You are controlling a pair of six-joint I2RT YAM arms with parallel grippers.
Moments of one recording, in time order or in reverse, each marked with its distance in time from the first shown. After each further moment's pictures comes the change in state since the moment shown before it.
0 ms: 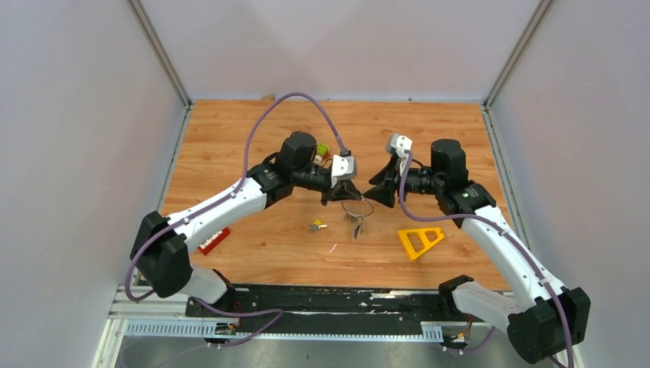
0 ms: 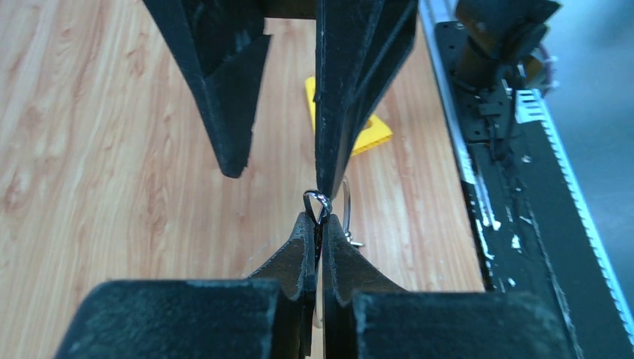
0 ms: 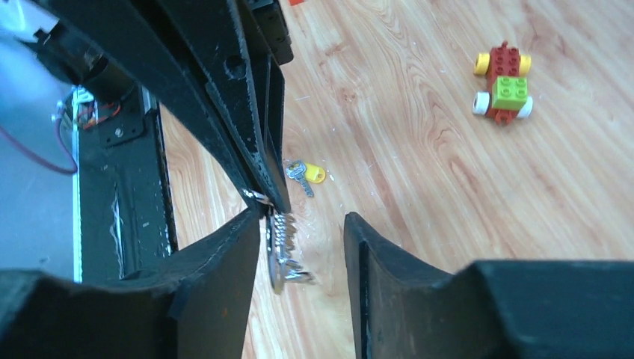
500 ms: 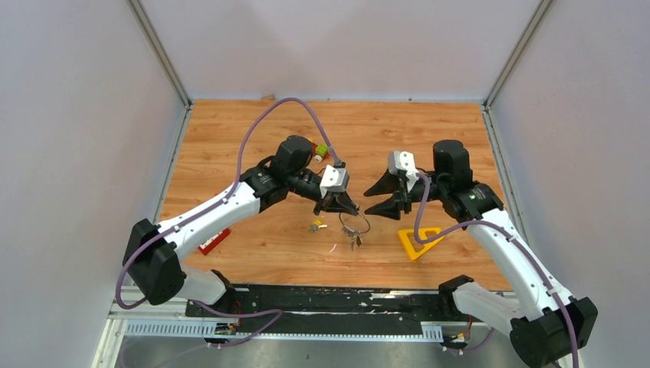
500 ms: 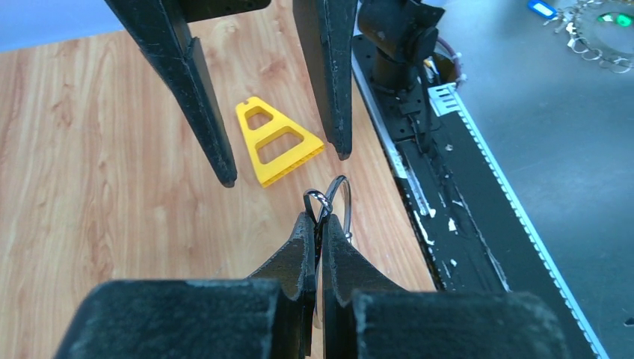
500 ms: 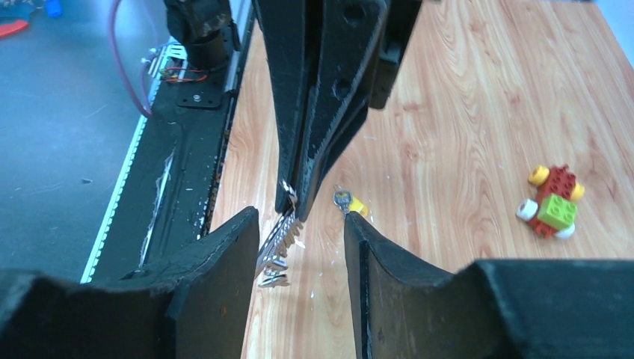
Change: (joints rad) left arm -0.006 -0.076 -0.023 -0.104 0.198 0.084; right arm 0.011 -0.050 0.060 -0.188 -0.297 -0.350
